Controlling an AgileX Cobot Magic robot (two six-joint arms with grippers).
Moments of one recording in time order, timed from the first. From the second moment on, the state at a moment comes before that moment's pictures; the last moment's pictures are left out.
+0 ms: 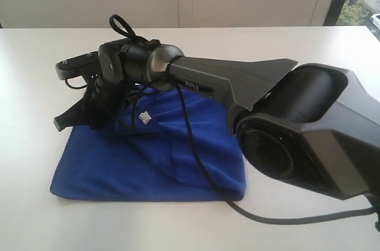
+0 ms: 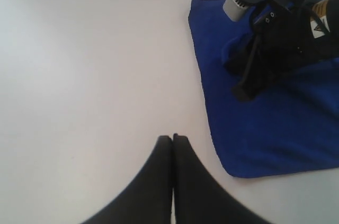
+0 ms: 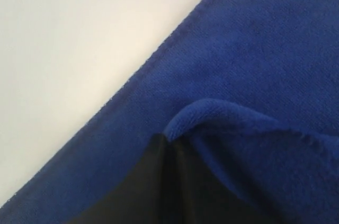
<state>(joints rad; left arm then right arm) -0.03 0.74 -0.74 -0.16 0.84 0.20 0.84 2.48 -2.11 0.21 0.75 -0.01</state>
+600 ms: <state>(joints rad) -0.03 0.74 -0.74 -0.16 0.84 0.20 0.81 2.32 -2.11 0.22 0.86 -0.01</state>
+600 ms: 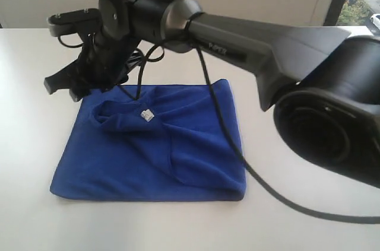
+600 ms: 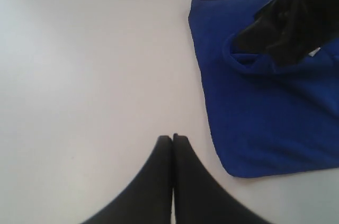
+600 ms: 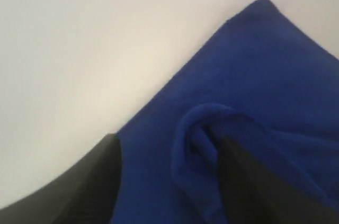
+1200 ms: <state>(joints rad) -0.03 0.74 -0.74 -0.16 0.84 0.20 0.49 2.30 -2.01 0.06 1.02 -0.23</state>
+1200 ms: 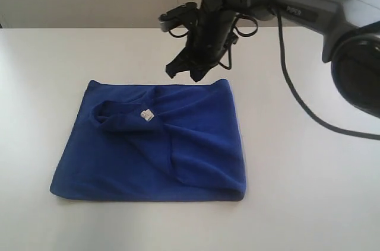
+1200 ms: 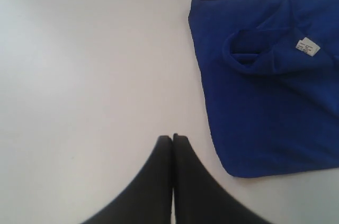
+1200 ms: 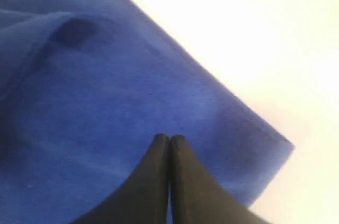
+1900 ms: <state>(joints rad) -0.03 0.74 -0.74 -0.16 0.84 0.20 0.38 2.40 -1.97 0.00 0.96 -0.23</state>
